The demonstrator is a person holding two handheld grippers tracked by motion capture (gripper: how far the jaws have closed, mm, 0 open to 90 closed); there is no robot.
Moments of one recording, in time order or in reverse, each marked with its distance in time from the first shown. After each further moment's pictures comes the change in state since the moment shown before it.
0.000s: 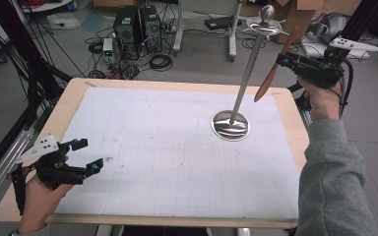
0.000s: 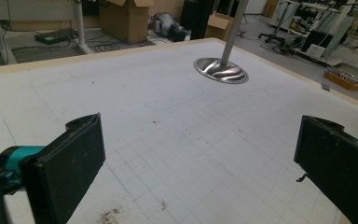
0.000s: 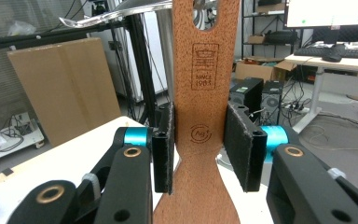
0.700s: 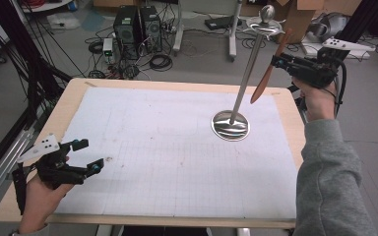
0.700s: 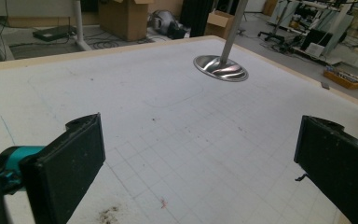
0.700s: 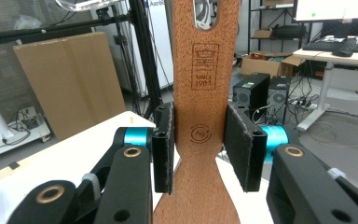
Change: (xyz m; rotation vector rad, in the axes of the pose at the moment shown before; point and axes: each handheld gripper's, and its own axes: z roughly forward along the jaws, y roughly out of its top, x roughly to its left) left arm 0.001 -0.001 0.002 0.009 -0.005 -0.007; right arm 0.002 -0.003 0.010 0.027 0.021 -0.001
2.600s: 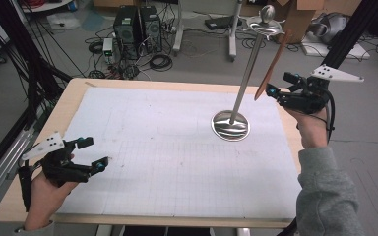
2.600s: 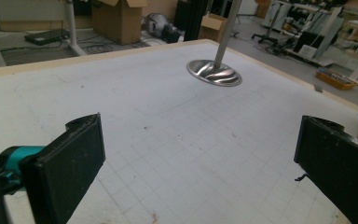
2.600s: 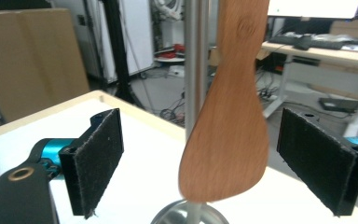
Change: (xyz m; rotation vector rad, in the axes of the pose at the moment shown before) left arm -0.004 0.007 0.009 -0.023 -0.039 0.004; right arm 0.030 -0.052 -0.013 0.035 -0.135 -0.075
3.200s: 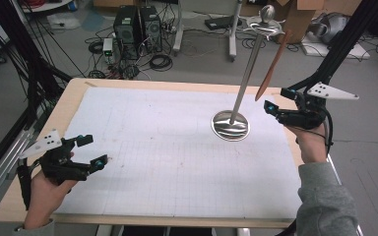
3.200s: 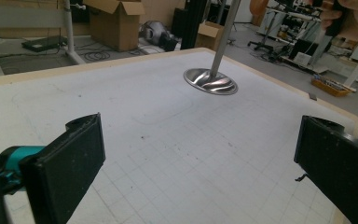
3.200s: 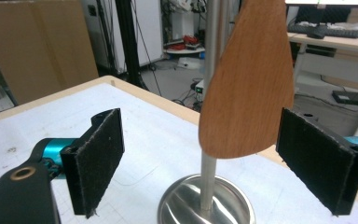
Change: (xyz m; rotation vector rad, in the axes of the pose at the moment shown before) left arm 0.000 0.003 0.000 -0.017 -0.001 -0.005; right arm 0.009 -0.034 -0.011 0.019 0.029 0.005
